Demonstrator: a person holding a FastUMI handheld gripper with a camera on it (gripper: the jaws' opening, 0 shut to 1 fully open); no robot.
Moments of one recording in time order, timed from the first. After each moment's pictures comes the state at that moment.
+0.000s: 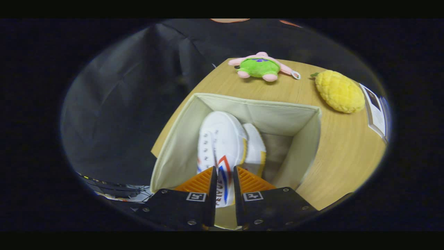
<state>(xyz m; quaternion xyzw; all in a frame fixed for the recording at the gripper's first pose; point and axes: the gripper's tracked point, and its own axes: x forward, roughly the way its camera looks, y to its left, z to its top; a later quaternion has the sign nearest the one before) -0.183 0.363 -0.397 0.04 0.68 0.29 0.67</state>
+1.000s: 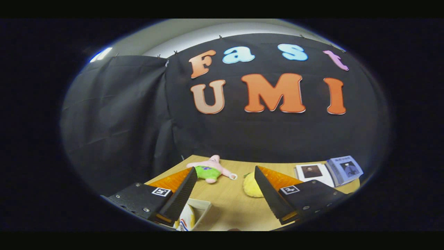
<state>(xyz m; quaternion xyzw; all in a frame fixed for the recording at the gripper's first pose) 0.025 0.212 -0.208 -0.02 0.22 0.15 0.96</state>
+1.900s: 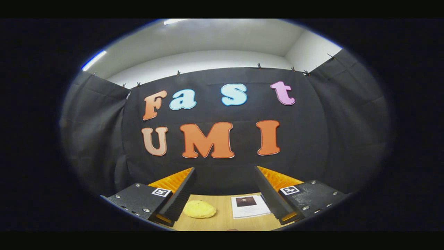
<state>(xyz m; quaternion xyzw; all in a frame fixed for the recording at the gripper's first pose) 0.041 0.007 -0.044 -0.03 0.05 -0.02 1.00</state>
